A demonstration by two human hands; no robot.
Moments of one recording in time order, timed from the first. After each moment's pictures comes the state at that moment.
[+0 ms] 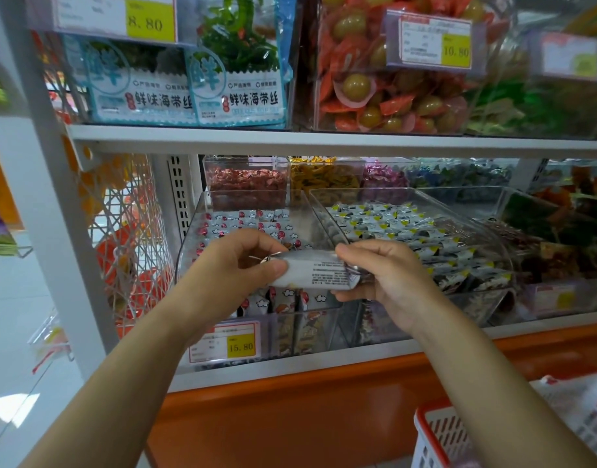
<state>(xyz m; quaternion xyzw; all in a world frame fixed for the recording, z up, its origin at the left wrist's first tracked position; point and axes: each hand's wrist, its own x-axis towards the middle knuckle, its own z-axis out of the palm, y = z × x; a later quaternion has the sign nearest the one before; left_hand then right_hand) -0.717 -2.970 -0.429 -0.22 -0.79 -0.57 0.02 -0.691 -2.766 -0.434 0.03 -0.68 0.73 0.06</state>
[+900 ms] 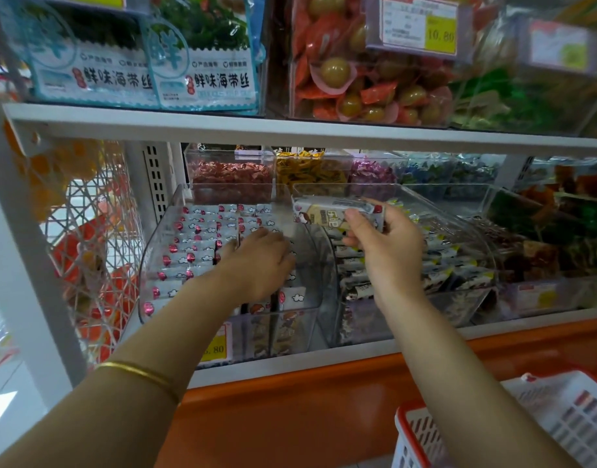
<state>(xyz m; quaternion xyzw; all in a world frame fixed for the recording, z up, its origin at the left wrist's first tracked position) -0.783 -2.909 -0.453 -0.27 -0.96 -0.10 0.03 -0.722 -2.750 -0.442 -0.04 -0.70 0.61 0.37</state>
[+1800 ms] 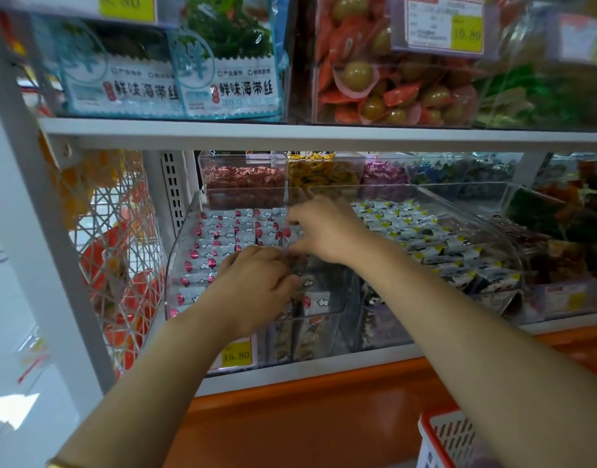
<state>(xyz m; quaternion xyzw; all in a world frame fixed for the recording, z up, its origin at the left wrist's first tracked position) -0.752 -2.945 -0.456 -0.31 -0.93 -0.17 0.10 -0.776 -2.798 -0.405 0.14 -0.98 0.00 0.15</state>
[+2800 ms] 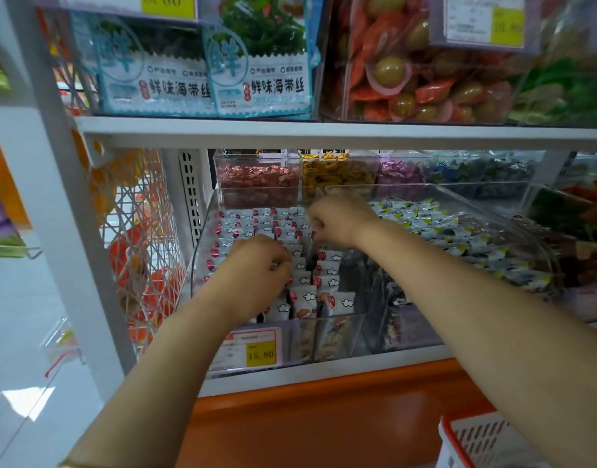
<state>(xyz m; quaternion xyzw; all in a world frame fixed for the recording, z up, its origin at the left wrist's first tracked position) -0.753 -2.965 -0.440 -0.24 -0.93 -0.26 0.10 -0.810 -2.799 -0.406 0.12 -0.98 -0.05 0.11</state>
